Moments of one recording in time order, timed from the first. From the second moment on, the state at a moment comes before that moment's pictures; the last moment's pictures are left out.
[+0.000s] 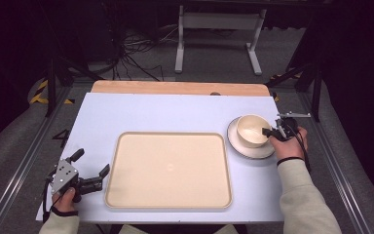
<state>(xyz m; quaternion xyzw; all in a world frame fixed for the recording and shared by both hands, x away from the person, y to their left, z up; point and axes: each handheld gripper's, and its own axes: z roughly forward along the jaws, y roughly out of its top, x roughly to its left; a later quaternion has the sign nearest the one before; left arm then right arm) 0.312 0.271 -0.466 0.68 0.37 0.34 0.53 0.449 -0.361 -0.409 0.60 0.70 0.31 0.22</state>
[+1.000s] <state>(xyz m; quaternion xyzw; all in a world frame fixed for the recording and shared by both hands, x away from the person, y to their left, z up) 0.312 0.271 -0.466 0.69 0.37 0.34 0.53 0.446 -0.349 -0.392 0.65 0.66 0.30 0.21</state>
